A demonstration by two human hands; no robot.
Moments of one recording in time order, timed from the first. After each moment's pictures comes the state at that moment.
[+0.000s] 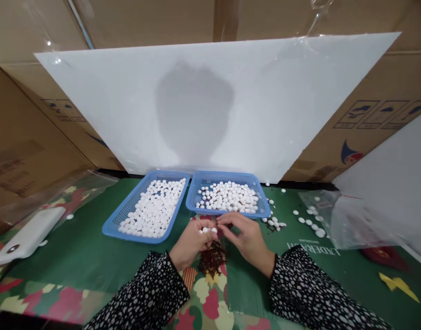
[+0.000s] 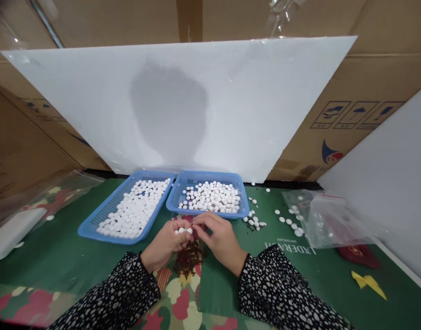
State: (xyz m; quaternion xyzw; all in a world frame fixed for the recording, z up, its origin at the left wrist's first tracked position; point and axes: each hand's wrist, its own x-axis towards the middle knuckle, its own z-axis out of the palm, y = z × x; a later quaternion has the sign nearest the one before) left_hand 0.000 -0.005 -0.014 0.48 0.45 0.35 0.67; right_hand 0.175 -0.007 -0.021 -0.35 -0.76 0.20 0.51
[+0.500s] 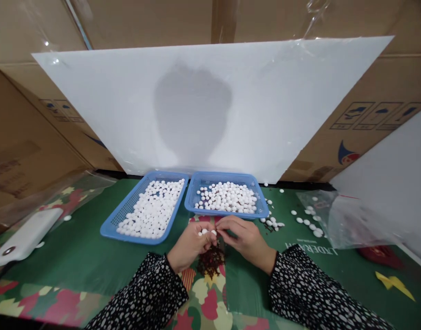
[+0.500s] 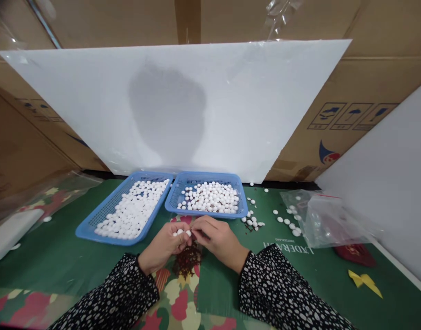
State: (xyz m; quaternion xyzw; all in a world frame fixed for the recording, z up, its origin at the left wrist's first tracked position) left_hand -0.001 -0.009 -0.011 0.52 0.43 0.34 0.66; right_hand 0.182 -0.003 -0.025 -0.28 -0.83 0.13 0.46
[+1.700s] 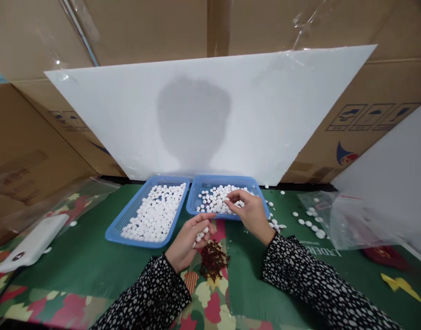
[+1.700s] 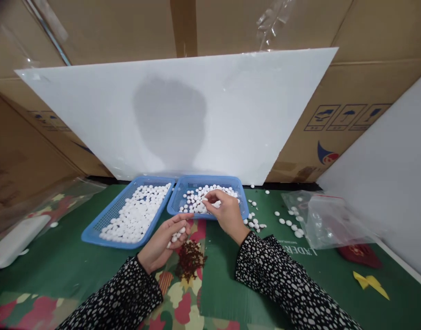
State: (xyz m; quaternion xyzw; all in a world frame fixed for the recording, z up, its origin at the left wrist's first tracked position) left_hand -0.008 -0.002 0.001 0.40 0.38 0.42 0.72; right_hand 0.191 0.045 -0.001 -0.44 -0.70 0.15 0.54
